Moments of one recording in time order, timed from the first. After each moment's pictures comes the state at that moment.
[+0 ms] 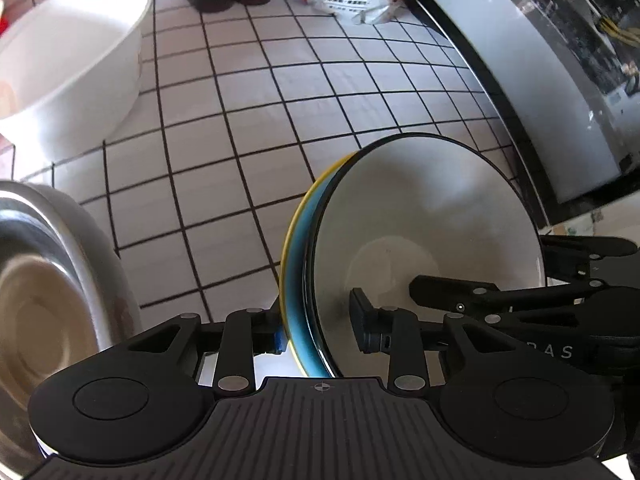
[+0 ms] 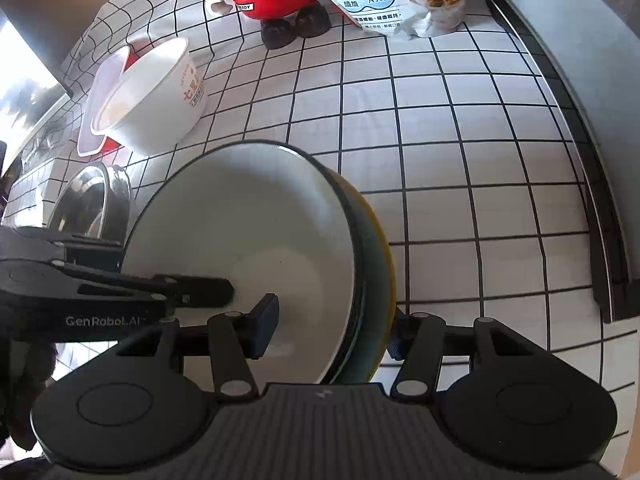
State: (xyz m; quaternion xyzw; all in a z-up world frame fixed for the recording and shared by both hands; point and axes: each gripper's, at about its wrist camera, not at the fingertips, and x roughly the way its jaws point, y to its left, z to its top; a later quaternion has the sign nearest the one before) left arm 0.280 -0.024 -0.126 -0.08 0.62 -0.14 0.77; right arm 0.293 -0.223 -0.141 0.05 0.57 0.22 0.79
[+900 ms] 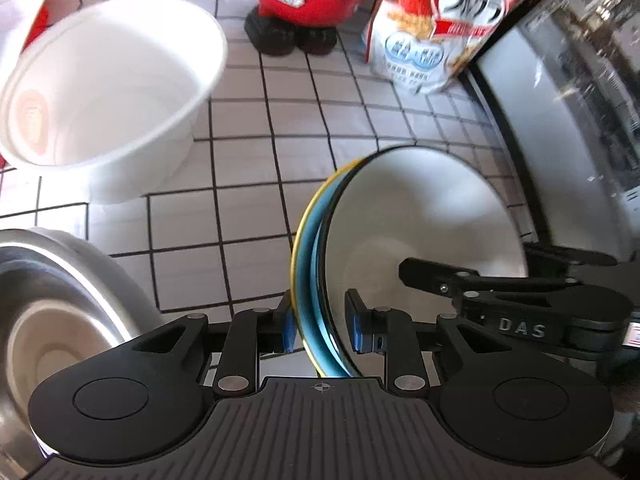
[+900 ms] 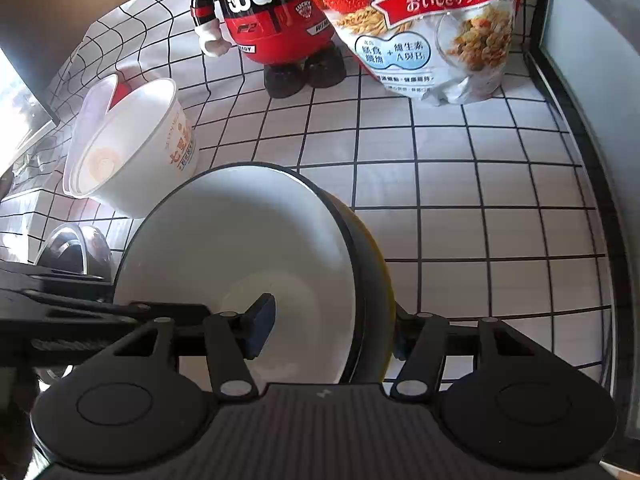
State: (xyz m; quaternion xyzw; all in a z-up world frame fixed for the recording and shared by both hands) left arm 0.319 0.016 -0.110 -0.15 0.59 -0.09 0.79; right arm 0.360 -0.192 -0.135 0.02 0.54 0.23 0.81
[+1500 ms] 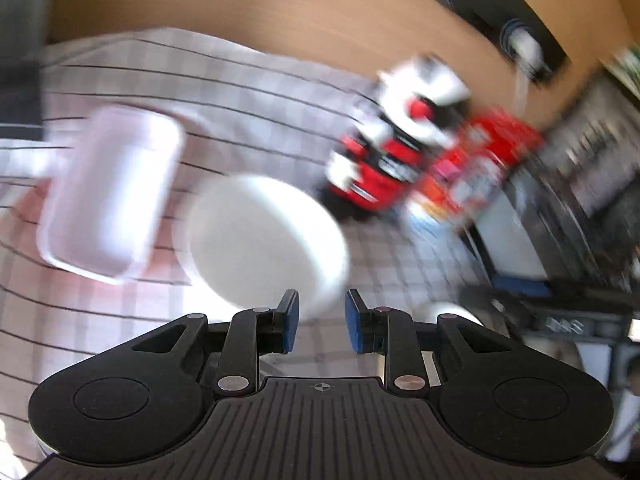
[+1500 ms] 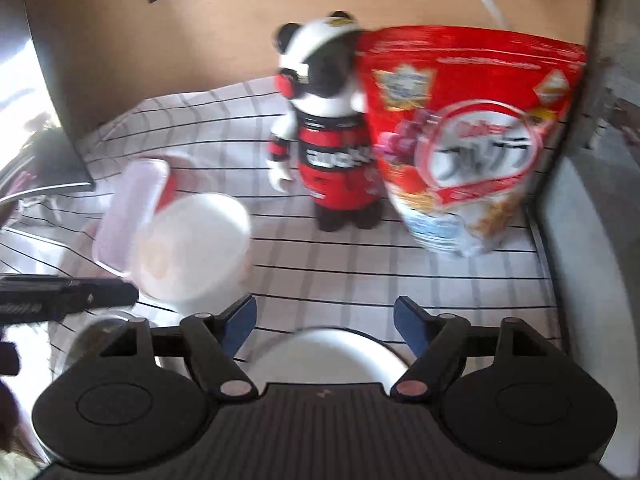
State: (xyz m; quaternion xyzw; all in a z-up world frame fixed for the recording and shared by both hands) left arm 0.301 0.142 -0.025 -0.21 0.43 -0.05 0.88; right arm 0.361 -0.135 -0.030 -0.02 0.44 0.23 0.87
